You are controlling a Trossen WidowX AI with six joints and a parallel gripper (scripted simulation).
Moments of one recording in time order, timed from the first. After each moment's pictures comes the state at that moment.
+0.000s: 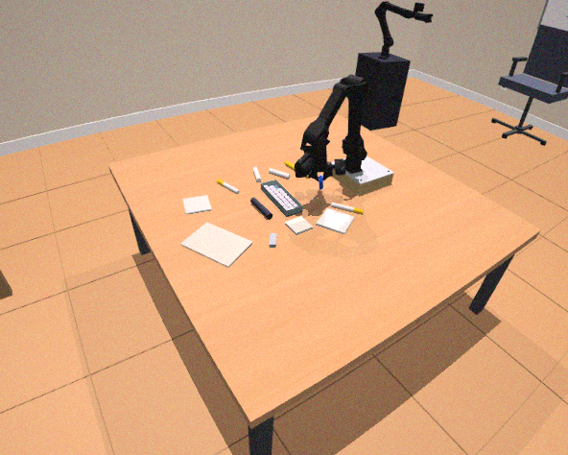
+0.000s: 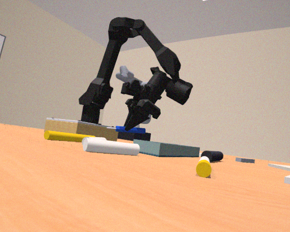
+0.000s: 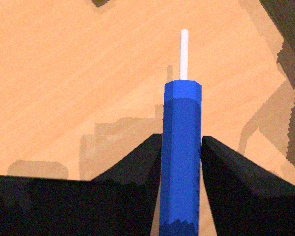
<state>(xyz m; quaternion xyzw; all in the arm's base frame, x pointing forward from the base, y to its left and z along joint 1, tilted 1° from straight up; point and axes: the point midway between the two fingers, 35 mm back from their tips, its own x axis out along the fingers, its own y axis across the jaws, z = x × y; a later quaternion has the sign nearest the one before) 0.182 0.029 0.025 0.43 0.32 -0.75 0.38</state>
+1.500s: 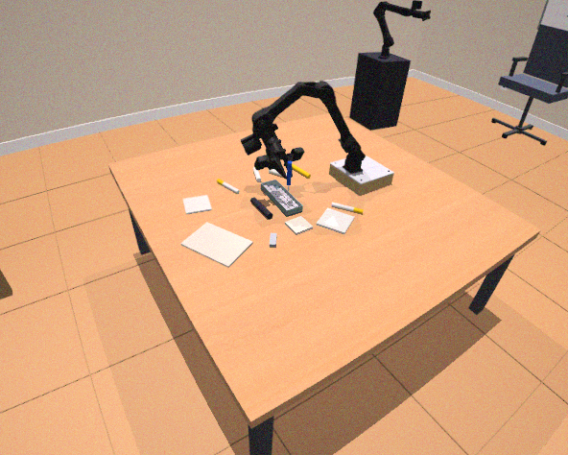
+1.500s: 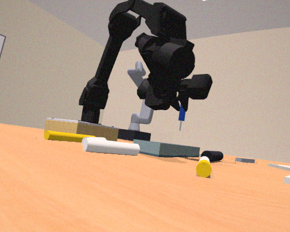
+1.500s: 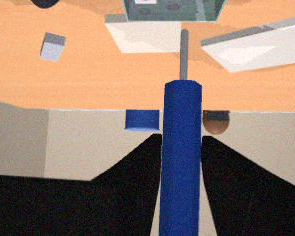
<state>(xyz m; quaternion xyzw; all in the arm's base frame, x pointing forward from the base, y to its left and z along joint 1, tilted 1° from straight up) 0.338 0.026 0.087 0.67 0.69 -0.19 0.20</state>
